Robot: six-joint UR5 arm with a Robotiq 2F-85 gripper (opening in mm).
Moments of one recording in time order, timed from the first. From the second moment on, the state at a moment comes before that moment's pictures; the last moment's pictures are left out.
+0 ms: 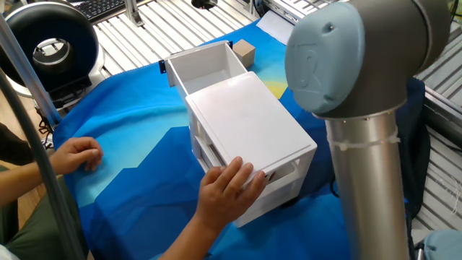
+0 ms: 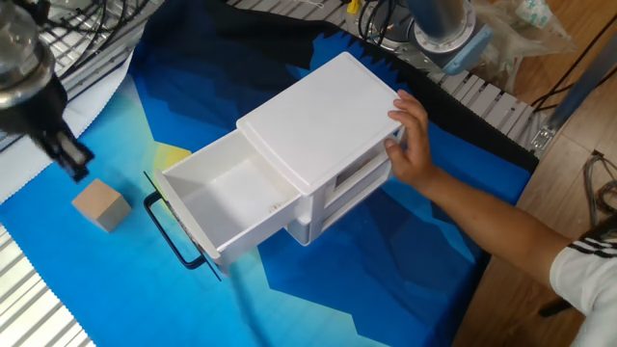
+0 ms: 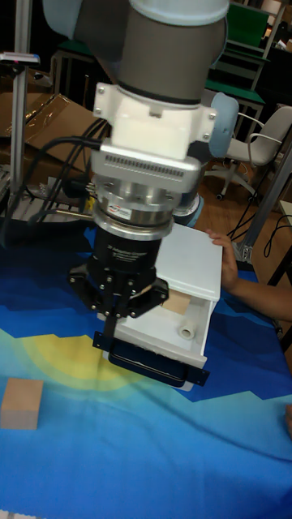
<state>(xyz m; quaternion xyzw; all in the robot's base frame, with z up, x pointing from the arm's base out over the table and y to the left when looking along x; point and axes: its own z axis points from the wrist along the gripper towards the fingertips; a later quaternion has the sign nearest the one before) 0.742 -0.038 0.258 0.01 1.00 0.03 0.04</state>
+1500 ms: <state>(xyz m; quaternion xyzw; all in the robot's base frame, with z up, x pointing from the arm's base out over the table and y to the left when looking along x) 0.705 -0.012 0.291 0.04 1.00 0.02 0.04</state>
